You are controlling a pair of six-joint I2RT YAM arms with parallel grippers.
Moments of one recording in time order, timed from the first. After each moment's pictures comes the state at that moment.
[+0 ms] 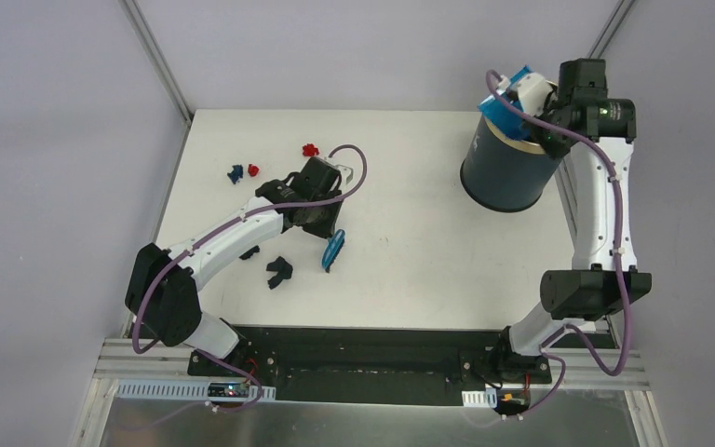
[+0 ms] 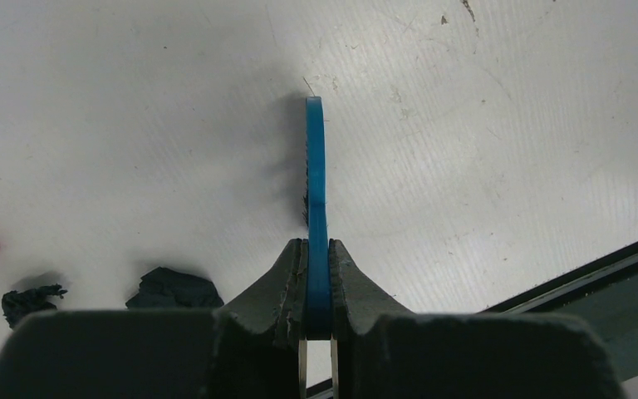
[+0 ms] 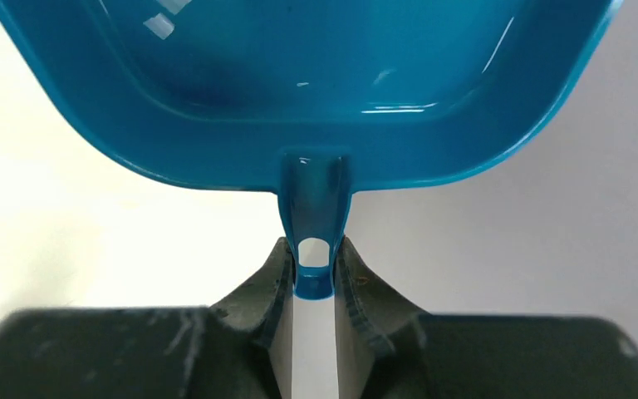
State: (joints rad) left arm -0.65 1.48 1.19 -0.73 0.01 -0.26; right arm -0.02 1.64 2.10 -1.29 0.19 -0.77
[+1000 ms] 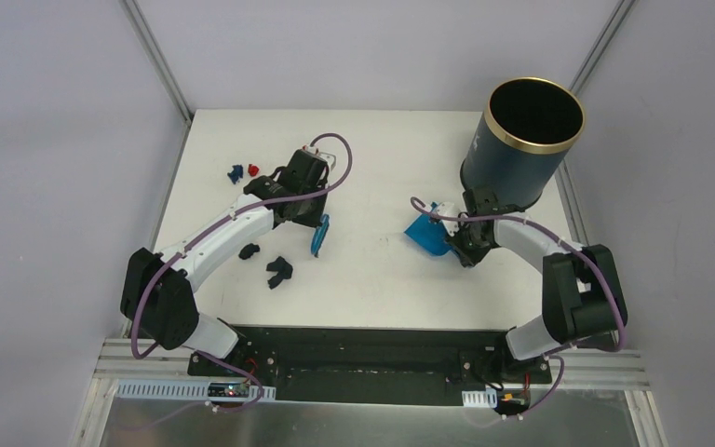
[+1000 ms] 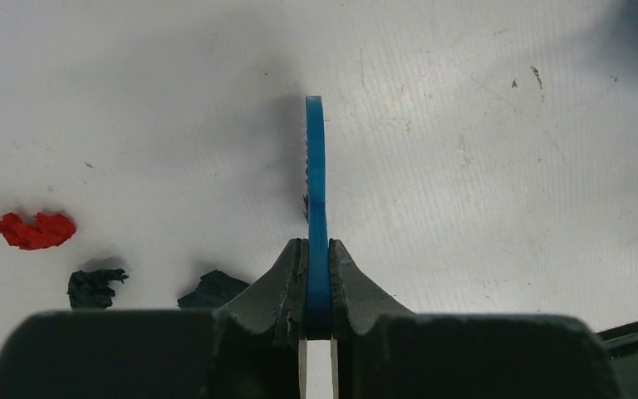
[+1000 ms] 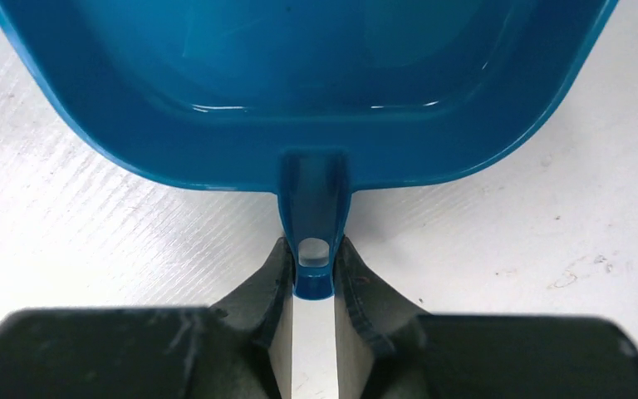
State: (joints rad) left arm -0.58 1.45 1.19 -0.70 -0.09 -0.26; right arm 0.26 1.55 0.87 -0.69 -0.12 -0.62
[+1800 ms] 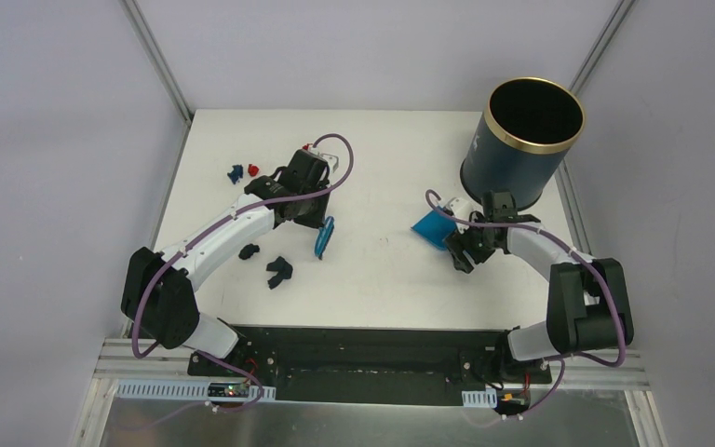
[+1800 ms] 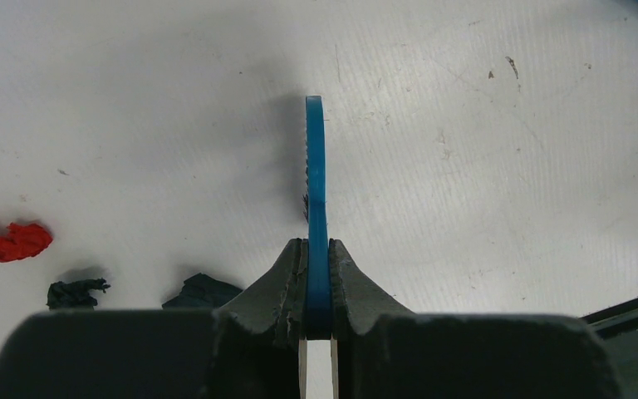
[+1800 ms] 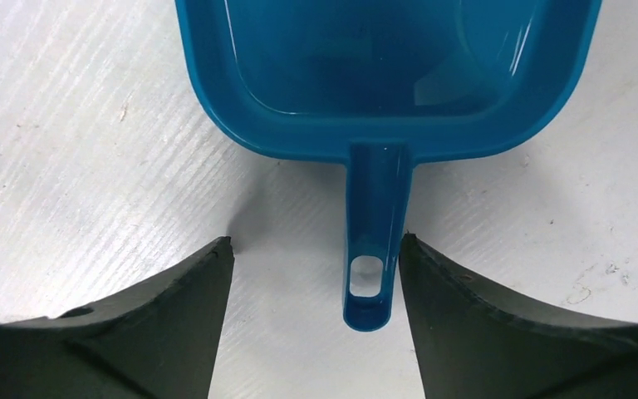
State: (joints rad) left arm -0.58 1.46 1.19 -0.69 -0.04 -0.26; right arm 0.16 1.43 0.74 -0.49 -0.27 -0.60
